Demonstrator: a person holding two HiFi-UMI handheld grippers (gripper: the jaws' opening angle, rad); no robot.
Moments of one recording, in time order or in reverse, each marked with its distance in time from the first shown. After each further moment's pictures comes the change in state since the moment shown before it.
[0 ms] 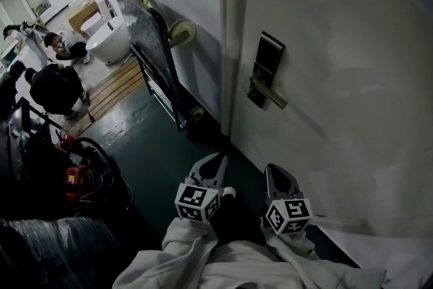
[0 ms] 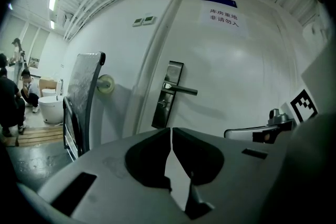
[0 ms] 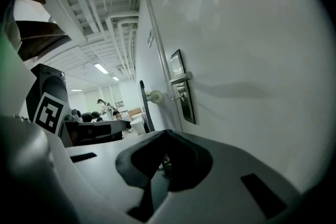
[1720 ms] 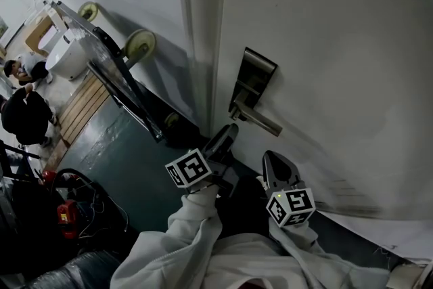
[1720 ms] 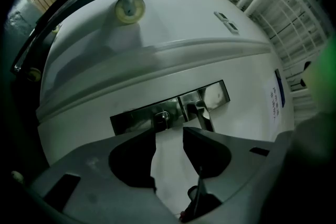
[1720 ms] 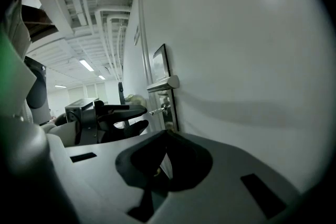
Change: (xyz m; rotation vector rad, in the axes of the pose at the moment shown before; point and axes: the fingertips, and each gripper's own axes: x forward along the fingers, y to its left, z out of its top) left arm 0.166 0.026 0.051 -0.920 -0.012 -0.401; right arm 0.077 -0.049 0.052 -0.016 -0.038 -0.161
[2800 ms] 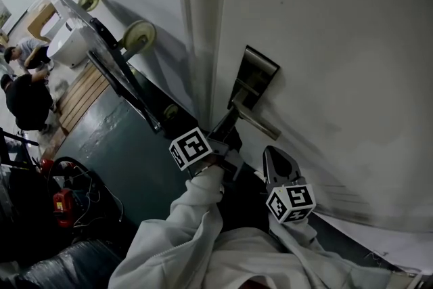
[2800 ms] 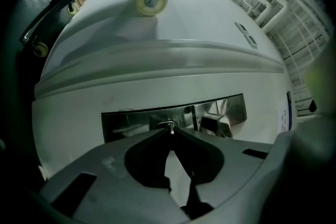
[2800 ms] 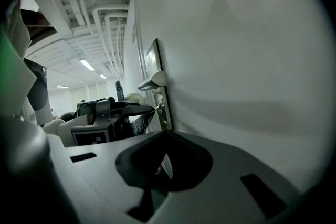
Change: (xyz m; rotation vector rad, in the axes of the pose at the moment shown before) left arm 0.044 0.016 0.013 -0.191 -0.066 0.008; right arm 0.015 -0.020 0.000 0.010 0.032 0.026
